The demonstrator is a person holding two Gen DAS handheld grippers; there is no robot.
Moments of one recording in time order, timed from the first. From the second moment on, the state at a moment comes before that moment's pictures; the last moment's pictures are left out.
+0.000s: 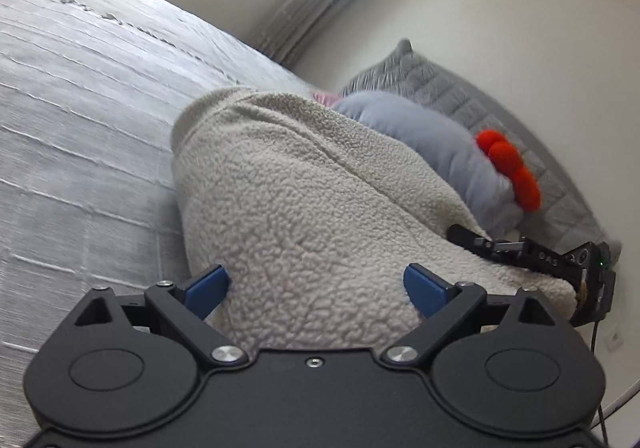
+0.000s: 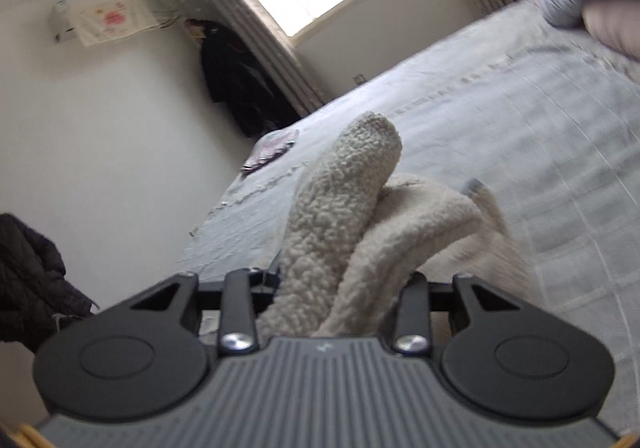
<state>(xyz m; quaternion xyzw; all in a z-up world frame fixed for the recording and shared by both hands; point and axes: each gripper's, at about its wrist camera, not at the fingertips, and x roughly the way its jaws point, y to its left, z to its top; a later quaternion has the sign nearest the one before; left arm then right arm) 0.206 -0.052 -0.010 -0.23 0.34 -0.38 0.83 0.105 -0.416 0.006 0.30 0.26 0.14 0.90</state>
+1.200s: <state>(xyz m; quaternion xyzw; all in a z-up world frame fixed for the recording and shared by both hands) 0.200 -0.082 -0.001 -0.10 0.34 -0.31 0.88 0.100 -0.390 -0.032 0.13 0.28 -0.06 0.95</state>
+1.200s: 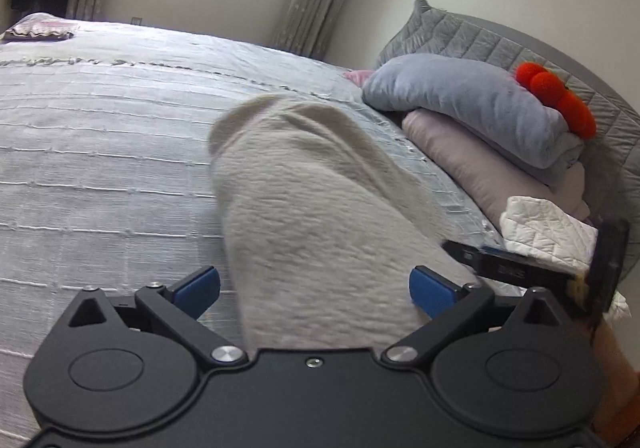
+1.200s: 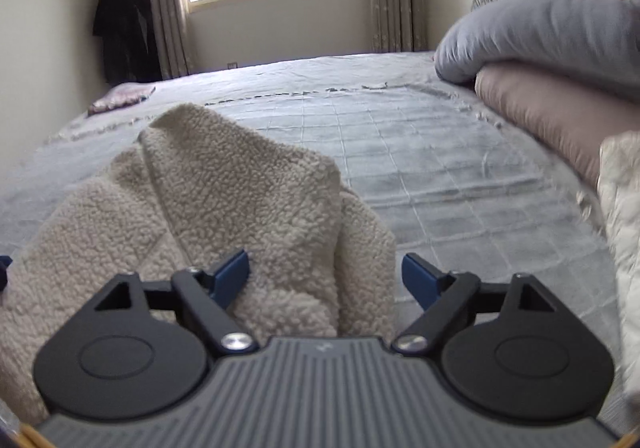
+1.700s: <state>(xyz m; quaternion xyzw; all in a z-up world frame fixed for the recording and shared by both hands) 0.259 -0.077 -0.050 -0.28 0.45 -0.35 0.77 0.104 -0.479 -0.082 0.40 0.37 0.07 0.83</state>
